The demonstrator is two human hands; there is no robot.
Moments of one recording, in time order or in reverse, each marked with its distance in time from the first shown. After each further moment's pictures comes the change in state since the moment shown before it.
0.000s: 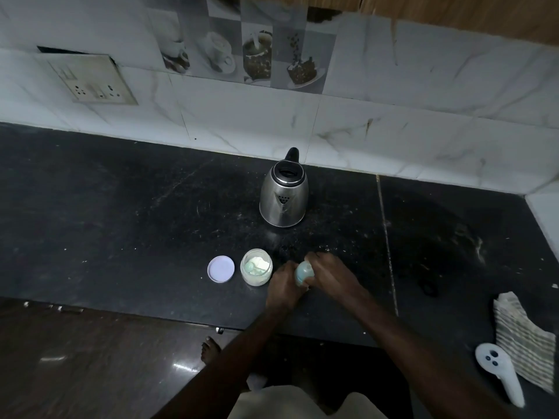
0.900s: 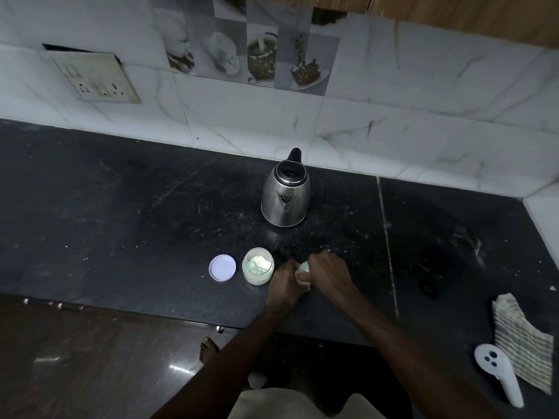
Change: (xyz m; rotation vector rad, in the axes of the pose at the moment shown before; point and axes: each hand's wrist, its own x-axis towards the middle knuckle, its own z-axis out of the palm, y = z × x) left_hand -0.003 0.002 -0.005 -0.039 -0.016 -0.026; right_hand 0.009 -0.029 -0.008 -0.212 -0.132 0.228
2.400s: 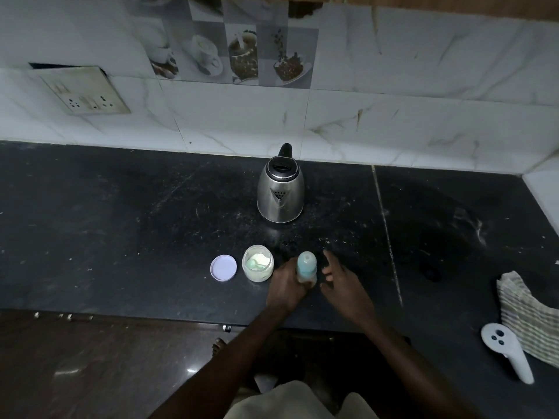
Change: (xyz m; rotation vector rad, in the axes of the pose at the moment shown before) left_hand -0.020 0.018 -0.015 0.022 -0.030 0.070; right_hand -0.059 0.043 0.056 0.684 0.157 0.026
